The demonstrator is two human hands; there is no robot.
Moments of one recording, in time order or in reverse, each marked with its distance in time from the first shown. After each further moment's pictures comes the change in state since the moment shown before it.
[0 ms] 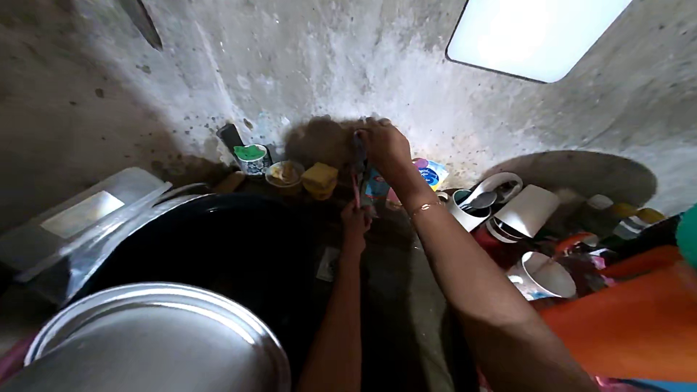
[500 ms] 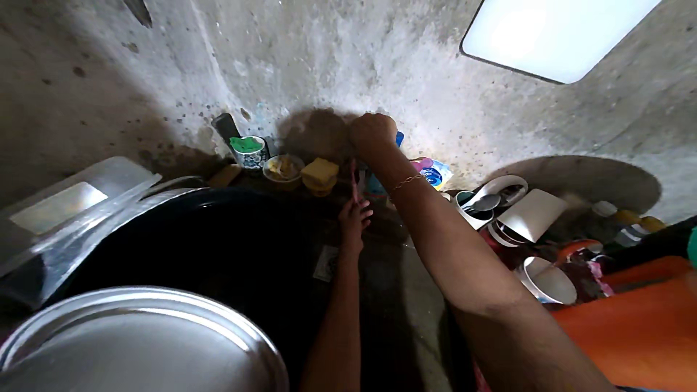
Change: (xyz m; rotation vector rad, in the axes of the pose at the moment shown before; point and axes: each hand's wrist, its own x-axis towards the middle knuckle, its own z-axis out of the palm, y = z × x) left_hand 0.010 -0.013 -0.005 -0.142 0.025 -0.012; right_hand 0.017 -0.055 -0.001 -0.470 -0.306 0.069
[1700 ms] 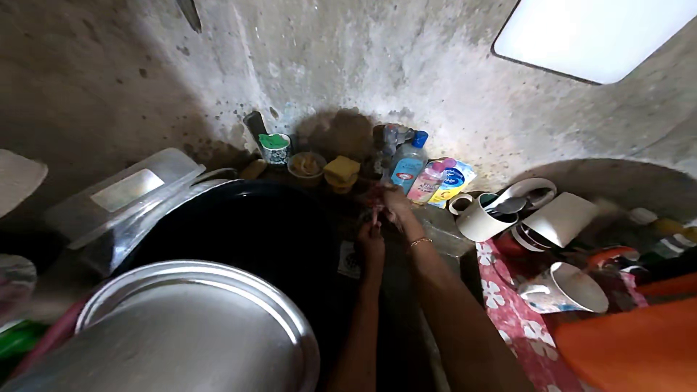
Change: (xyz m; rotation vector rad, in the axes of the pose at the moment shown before) left_hand -0.045 -0.014 -0.025 0.427 0.105 0.104; right_hand -0.013 0.020 0.168 1.584 -0.033 0.312
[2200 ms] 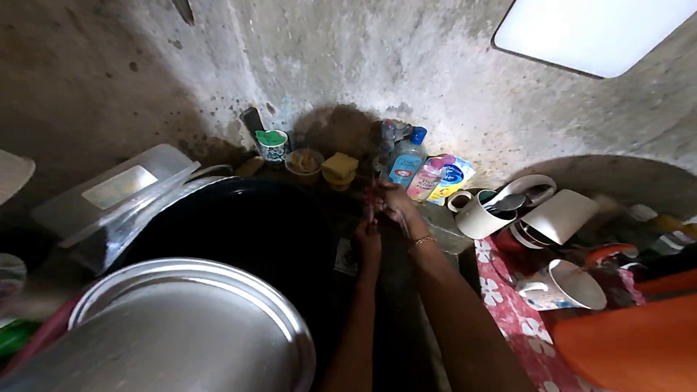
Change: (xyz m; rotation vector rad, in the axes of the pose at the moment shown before) left_hand 0.003 -0.003 0.001 0.053 -0.004 -0.014; right_hand -0.001 0.000 -0.011 0.086 -0.122 0.074
